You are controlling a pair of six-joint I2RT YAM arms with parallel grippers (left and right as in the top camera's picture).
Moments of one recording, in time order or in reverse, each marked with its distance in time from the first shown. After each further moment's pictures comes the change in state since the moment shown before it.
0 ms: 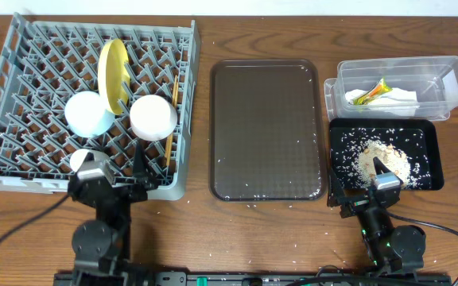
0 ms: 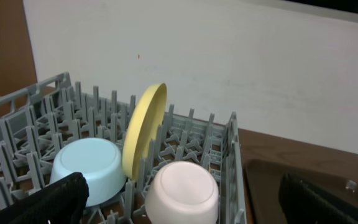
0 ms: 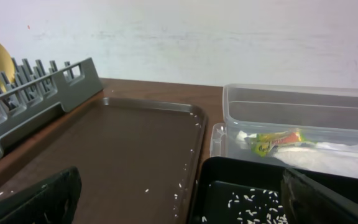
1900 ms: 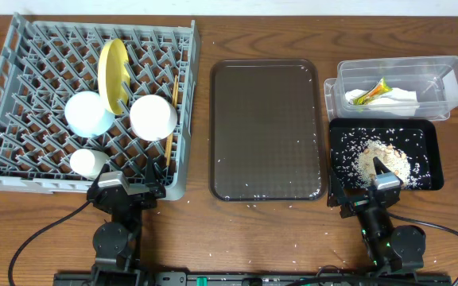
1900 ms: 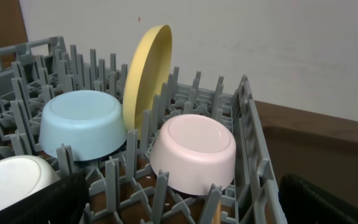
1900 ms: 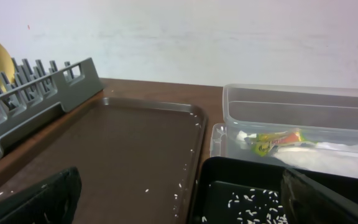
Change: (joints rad) left arm 0.014 -0.169 -0.288 0.065 0.023 0.004; right arm 0.000 0.000 0.000 0.000 0.000 0.000
